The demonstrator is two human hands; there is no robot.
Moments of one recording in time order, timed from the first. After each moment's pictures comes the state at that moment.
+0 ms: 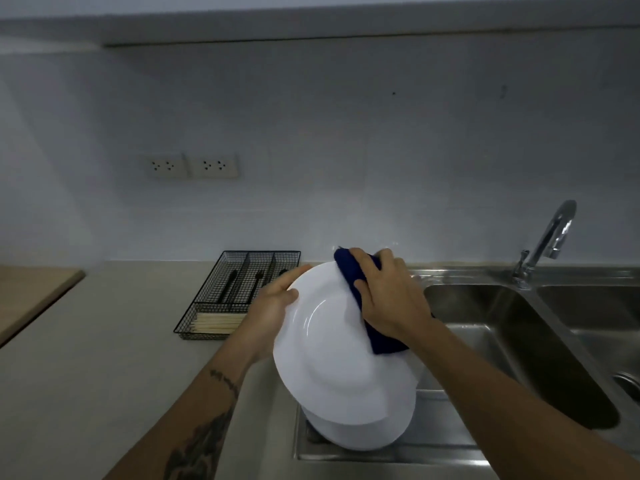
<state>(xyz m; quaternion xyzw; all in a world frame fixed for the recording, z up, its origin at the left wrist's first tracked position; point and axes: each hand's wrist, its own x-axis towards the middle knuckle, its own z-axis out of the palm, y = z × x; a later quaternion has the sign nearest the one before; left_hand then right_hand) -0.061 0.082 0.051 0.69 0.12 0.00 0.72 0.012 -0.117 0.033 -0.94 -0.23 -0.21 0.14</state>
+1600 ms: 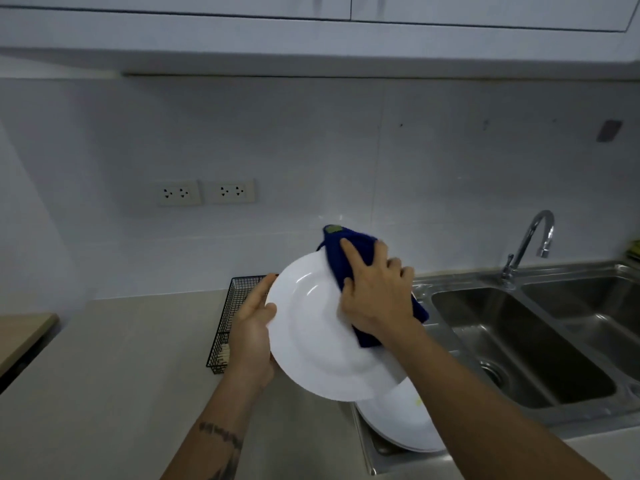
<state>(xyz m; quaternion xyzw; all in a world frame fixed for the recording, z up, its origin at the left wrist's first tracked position) -0.095 0.215 0.052 0.54 0.08 0.09 0.83 -0.033 0.036 0.070 -0.97 -0.05 -0.25 0.06</state>
